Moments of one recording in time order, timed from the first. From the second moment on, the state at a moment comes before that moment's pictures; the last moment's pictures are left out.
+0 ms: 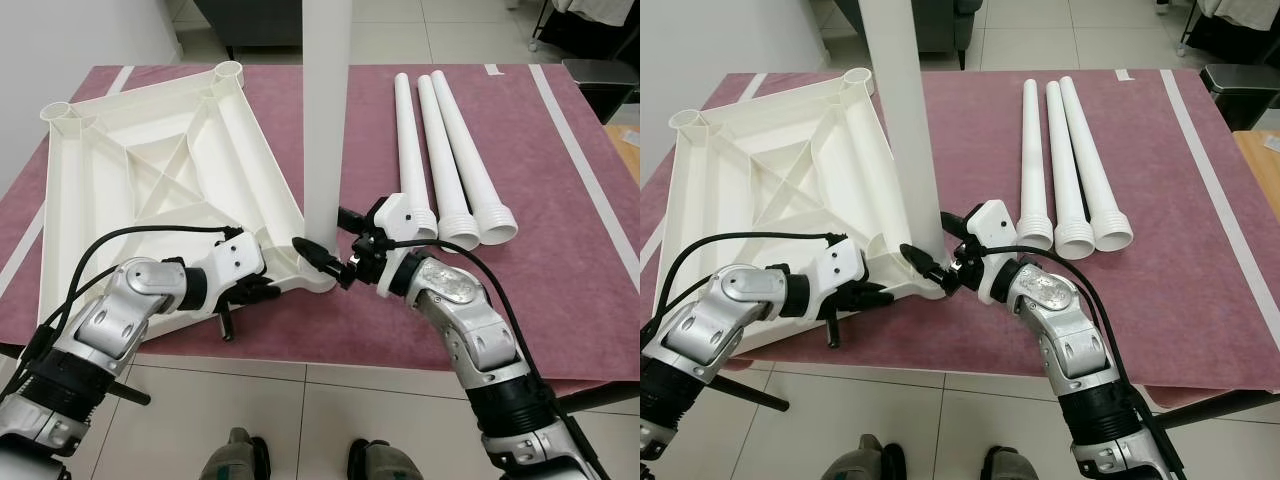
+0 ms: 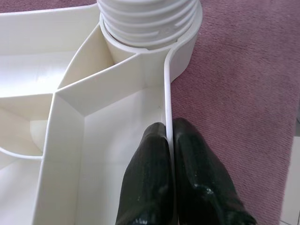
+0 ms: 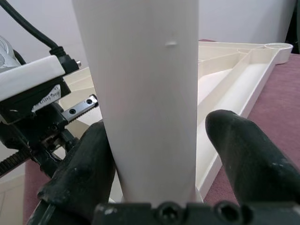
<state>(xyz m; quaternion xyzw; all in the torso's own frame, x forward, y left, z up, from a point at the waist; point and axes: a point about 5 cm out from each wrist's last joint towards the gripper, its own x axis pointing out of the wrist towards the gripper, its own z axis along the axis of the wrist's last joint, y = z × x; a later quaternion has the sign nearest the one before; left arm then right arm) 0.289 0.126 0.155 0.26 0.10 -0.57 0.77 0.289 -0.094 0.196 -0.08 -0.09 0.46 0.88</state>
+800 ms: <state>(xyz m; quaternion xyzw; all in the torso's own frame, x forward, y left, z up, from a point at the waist) 0.291 0.121 0.151 0.25 0.12 -0.59 0.76 0.285 -0.085 0.180 -0.09 -0.08 0.45 0.89</state>
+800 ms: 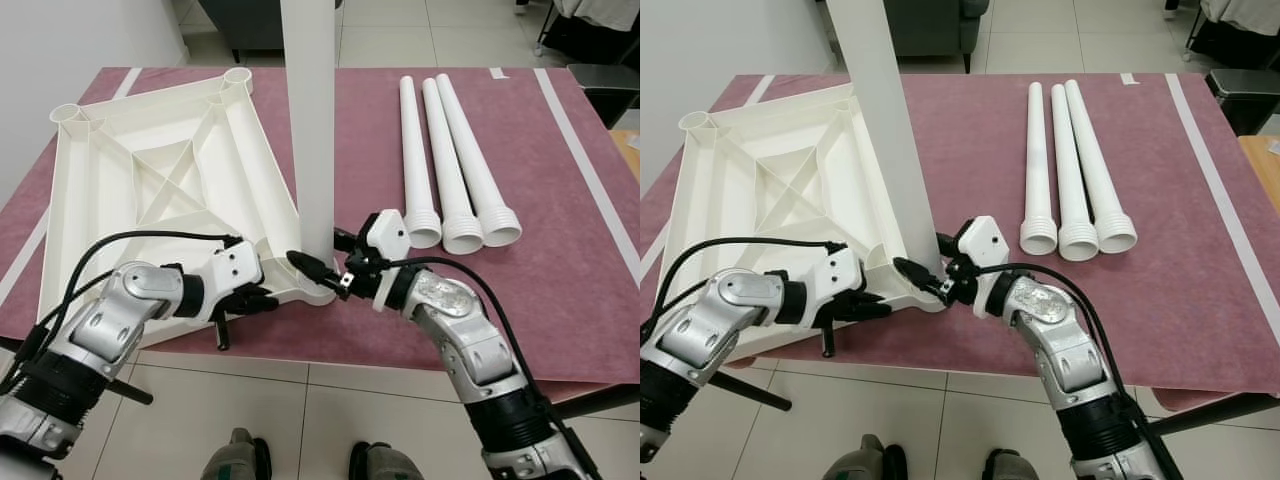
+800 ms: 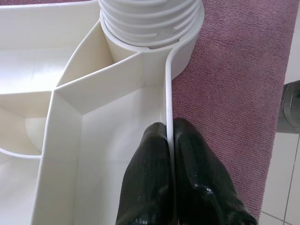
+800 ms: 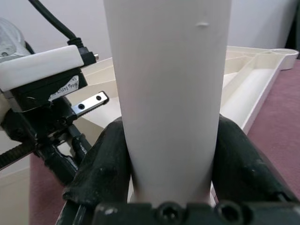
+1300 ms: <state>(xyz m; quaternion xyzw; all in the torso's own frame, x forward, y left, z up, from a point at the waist) 0.332 0.076 0.155 0.21 0.12 -0.53 0.81 0.319 -0.088 0.183 -0.08 -0.06 0.16 0.98</state>
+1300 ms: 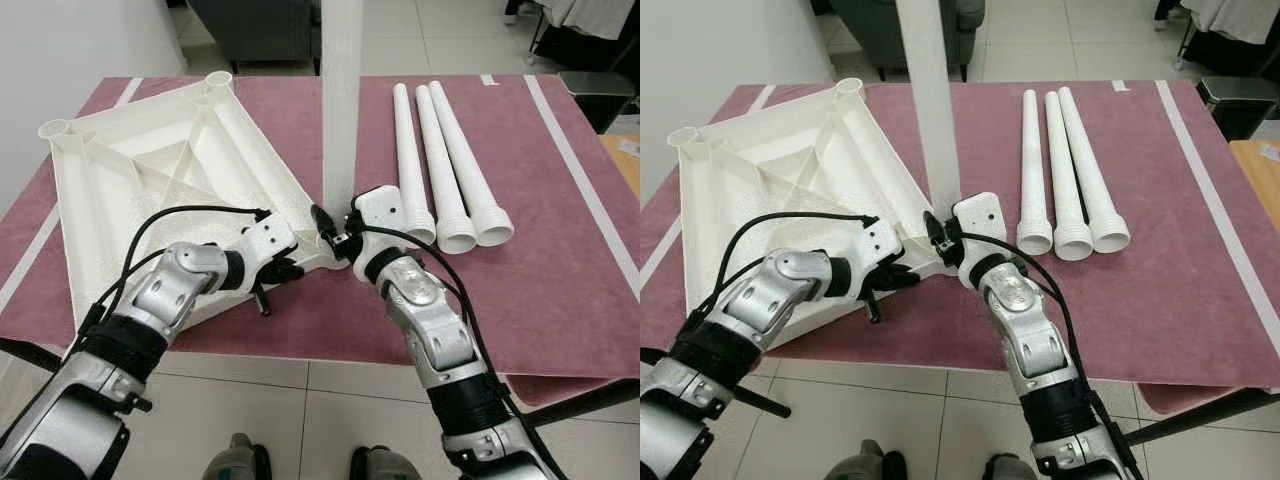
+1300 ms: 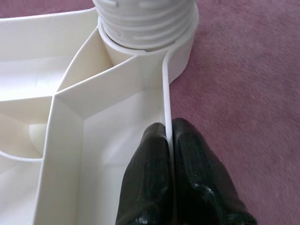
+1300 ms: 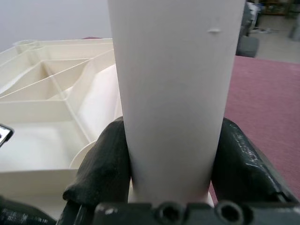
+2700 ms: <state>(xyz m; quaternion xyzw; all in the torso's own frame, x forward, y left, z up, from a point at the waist) 0.288 0.116 0.162 0.24 0.08 -0.54 0.81 0.294 -0.089 0.212 -0.04 -0.12 0.38 0.91</state>
